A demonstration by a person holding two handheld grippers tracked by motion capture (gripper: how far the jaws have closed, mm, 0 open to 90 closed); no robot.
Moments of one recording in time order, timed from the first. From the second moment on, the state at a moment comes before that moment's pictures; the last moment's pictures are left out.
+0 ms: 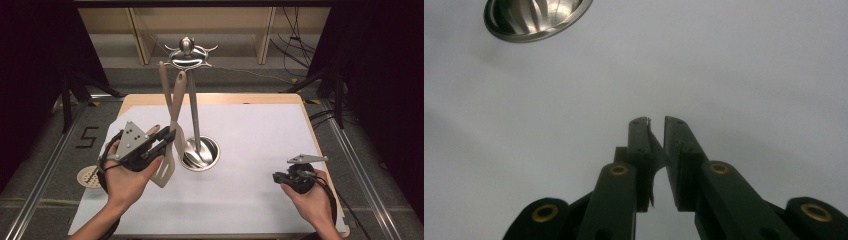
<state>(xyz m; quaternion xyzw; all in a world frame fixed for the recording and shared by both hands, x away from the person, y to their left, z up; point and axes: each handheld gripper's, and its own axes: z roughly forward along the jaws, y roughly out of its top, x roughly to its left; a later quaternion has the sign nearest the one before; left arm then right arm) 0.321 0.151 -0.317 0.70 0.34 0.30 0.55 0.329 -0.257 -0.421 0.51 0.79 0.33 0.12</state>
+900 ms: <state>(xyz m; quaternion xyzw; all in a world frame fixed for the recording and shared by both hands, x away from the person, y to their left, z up) 0.335 0.133 -0.323 0.71 0.35 0.31 0.53 0.326 -0.256 -0.418 0.51 0.78 0.33 0.12</state>
